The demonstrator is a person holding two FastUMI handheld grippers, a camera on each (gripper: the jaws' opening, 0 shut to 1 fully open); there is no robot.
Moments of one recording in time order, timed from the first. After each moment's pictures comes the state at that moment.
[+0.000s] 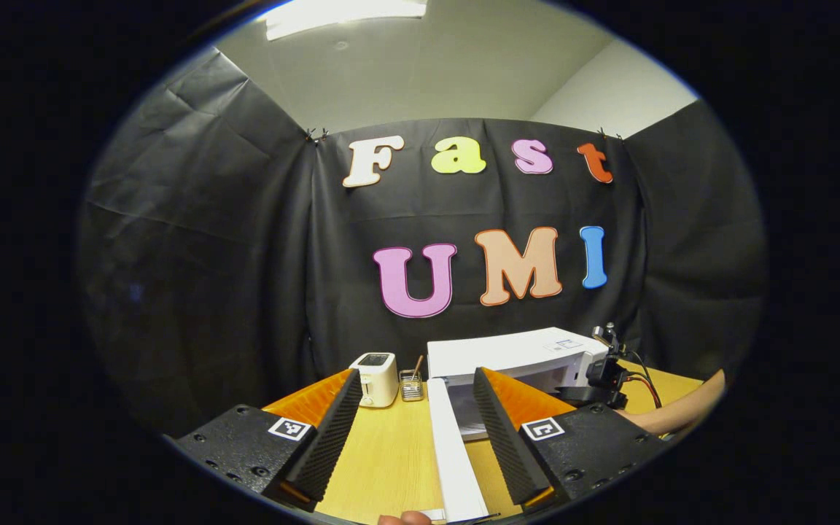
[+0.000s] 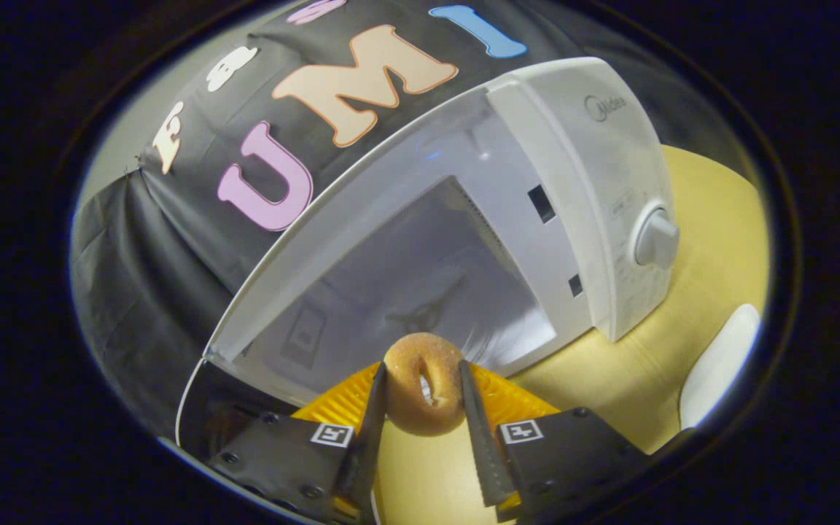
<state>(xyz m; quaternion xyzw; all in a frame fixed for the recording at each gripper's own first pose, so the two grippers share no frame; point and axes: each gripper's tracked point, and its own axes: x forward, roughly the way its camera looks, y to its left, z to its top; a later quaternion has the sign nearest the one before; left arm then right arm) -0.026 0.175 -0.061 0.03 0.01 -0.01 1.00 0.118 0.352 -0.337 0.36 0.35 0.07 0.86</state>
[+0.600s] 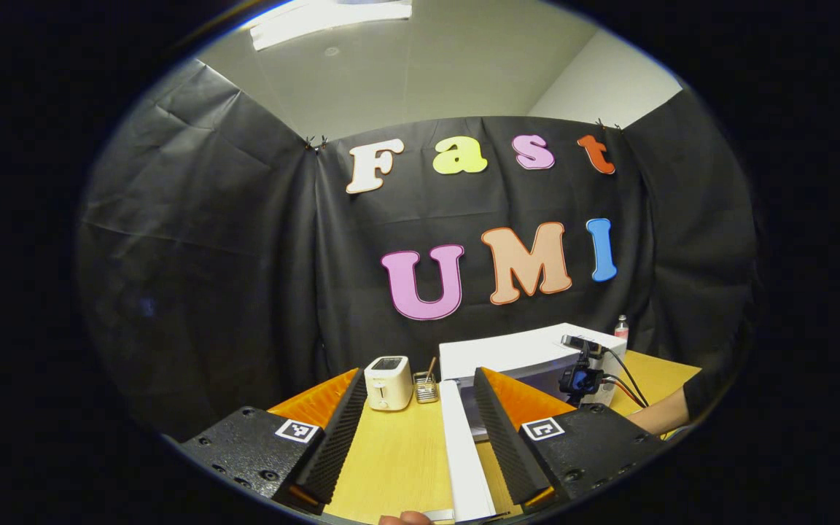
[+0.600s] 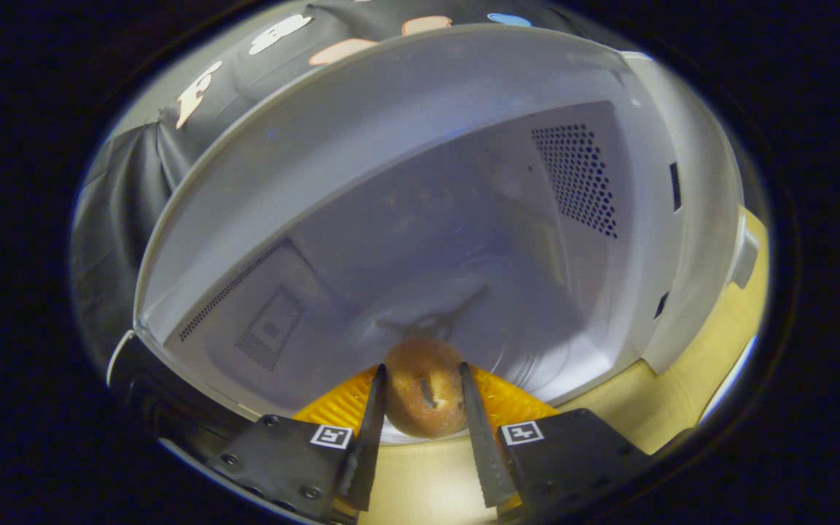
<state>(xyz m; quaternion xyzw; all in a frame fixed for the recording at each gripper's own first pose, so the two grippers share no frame) -0.026 0.181 -0.055 0.05 0.01 0.01 1.00 0.160 0.396 -0.375 0.24 0.34 0.09 0.90</state>
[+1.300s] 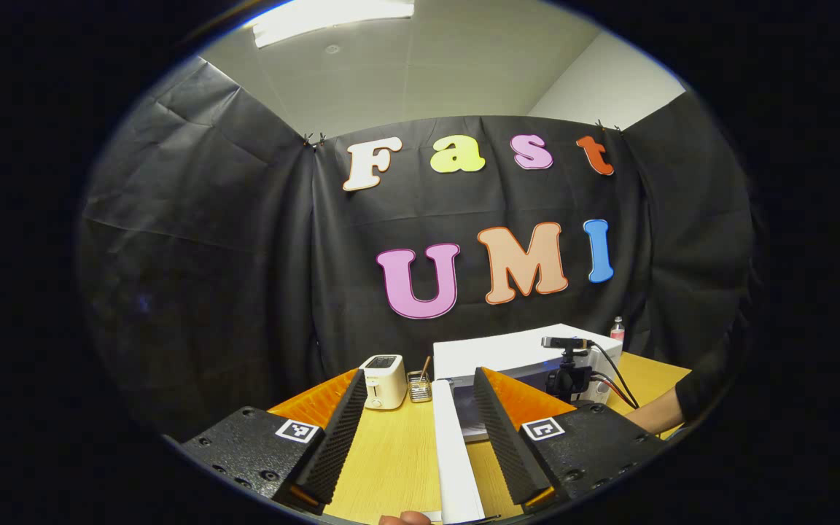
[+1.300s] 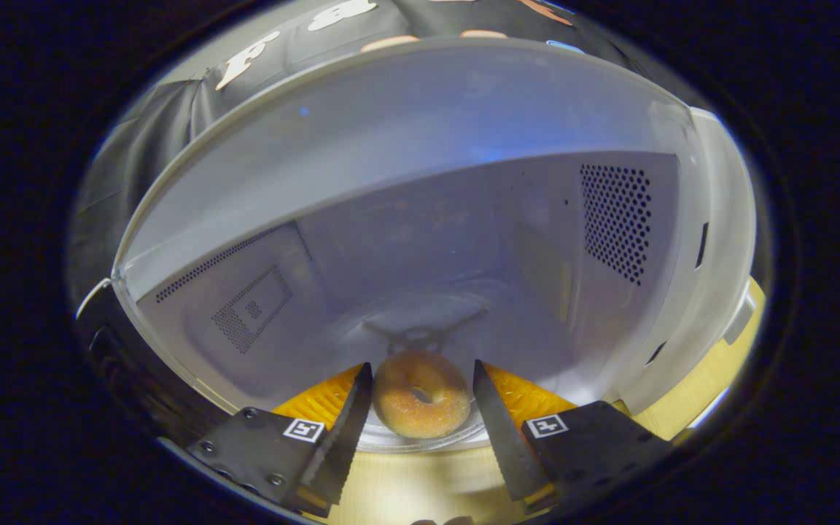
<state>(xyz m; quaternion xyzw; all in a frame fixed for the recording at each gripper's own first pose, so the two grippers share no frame) -0.022 0.173 -0.061 0.04 0.01 0.01 1.00 0.174 0.386 -0.360 0.18 0.30 0.09 0.93</state>
